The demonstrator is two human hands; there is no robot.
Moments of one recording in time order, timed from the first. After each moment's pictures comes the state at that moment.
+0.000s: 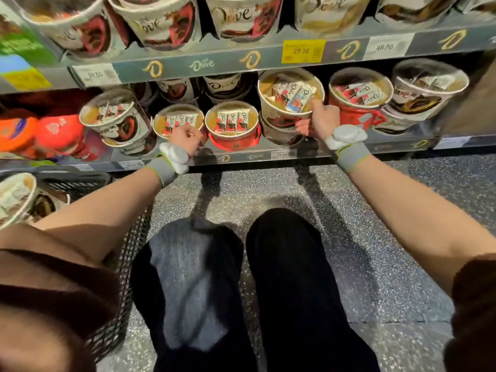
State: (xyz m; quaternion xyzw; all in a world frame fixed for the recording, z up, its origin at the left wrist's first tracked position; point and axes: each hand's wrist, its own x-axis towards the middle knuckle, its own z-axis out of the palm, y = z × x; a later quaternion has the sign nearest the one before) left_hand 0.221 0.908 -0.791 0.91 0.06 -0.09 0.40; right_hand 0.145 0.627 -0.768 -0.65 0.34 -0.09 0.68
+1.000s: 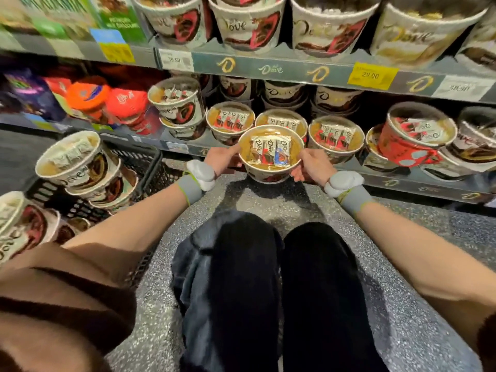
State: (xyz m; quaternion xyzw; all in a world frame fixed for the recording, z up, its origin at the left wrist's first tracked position) left_hand 0.166 0.944 -0.789 0.80 0.14 -0.18 0.56; right_hand 0.133 0.713 -0.801 -0.78 0.12 0.13 0.60
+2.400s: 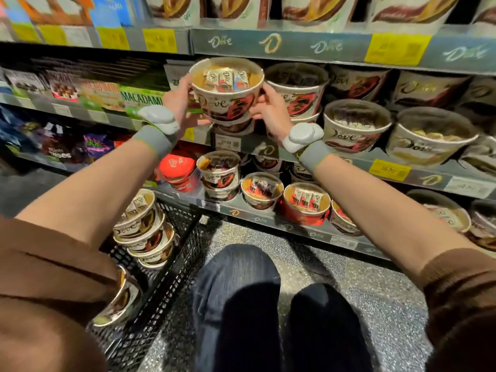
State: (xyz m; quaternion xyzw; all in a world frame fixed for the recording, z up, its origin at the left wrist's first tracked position) left_hand 0.269 1.069 -0.557 0.72 0.11 0.06 0.68; right_hand 0.258 0.873 -0.569 -0.76 -0.10 -0.04 0.64
